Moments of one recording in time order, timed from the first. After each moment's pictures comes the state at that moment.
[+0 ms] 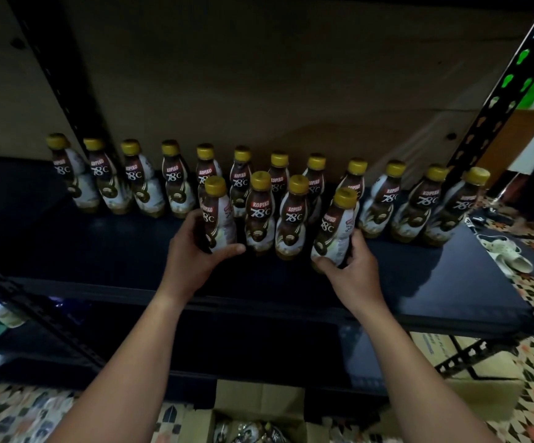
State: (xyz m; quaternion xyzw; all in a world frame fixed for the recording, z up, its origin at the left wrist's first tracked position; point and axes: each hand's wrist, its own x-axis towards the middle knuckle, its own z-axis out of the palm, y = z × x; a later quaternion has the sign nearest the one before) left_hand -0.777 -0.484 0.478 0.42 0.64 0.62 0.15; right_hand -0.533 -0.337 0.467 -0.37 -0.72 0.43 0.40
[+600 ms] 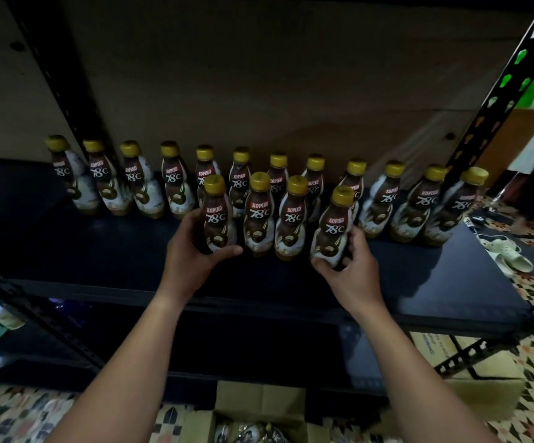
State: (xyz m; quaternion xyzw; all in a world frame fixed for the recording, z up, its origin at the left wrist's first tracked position) left_hand -0.775 -0.484 0.479 0.42 0.66 0.61 0.13; right_hand -0.533 -0.338 0.466 -0.37 -0.72 0.41 0.41
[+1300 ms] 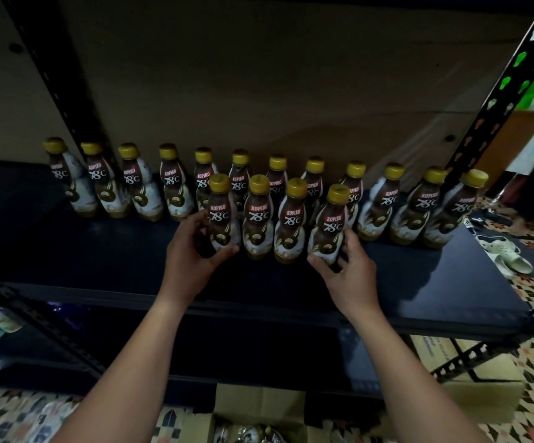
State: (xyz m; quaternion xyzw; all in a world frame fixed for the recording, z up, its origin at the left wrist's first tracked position) left_hand -0.783 -0.478 0.466 0.44 0.70 0.56 0.04; right_hand -0.540 -0.341 0.466 -0.34 -0.72 0.42 0.43
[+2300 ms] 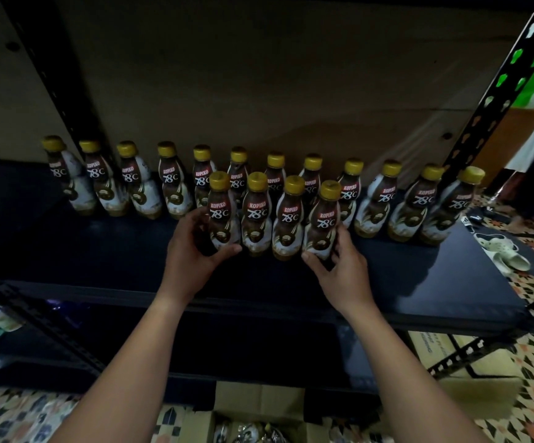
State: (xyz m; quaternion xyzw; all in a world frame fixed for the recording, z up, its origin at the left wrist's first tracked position) left_hand -0.781 -0.478 0.466 0.43 0.69 0.57 0.07; right_hand -0.543 -0.333 0.457 -0.32 -0.76 0.40 0.39
